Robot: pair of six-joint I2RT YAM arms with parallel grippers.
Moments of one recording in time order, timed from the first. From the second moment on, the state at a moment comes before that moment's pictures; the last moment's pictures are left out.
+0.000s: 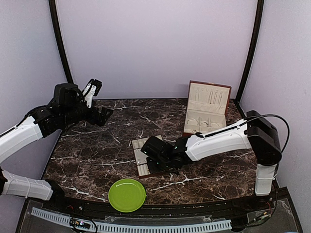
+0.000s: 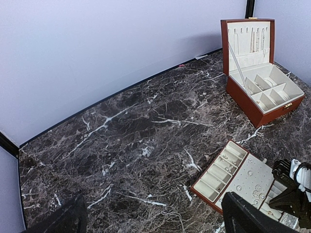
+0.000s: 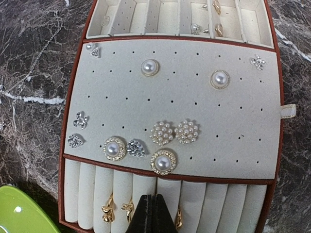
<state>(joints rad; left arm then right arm) -0.55 1.08 0.97 -0.33 -0.10 0.07 1.21 1.97 1.29 -0.38 0.30 0.79</state>
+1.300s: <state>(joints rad) -0.55 1.07 0.70 -0.51 -0.09 -0.39 0.83 1.18 0.62 -0.04 0.24 0.52</state>
